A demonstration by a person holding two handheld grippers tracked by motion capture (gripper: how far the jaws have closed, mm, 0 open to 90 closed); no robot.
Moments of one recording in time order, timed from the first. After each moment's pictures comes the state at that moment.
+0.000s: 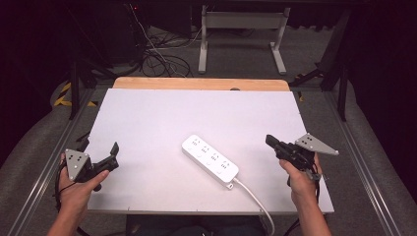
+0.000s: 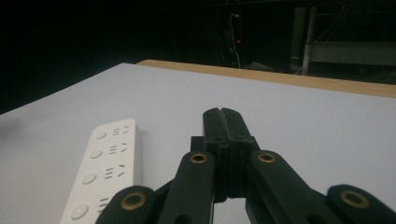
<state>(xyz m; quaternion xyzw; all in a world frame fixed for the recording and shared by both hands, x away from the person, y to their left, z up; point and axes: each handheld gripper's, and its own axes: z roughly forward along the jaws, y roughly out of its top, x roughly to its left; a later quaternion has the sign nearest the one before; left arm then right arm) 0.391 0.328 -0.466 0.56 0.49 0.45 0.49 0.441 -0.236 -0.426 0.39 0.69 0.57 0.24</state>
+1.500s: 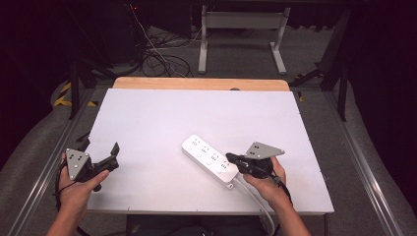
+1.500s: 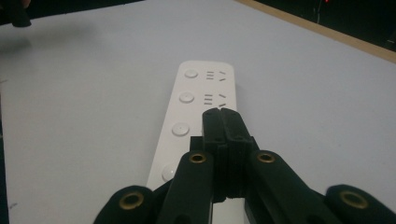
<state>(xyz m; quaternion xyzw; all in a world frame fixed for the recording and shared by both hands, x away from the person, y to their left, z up) 0.392 0.330 -0.467 0.57 0.49 0.45 0.48 0.436 -0.142 -0.446 0.25 0.82 0.49 0.18</state>
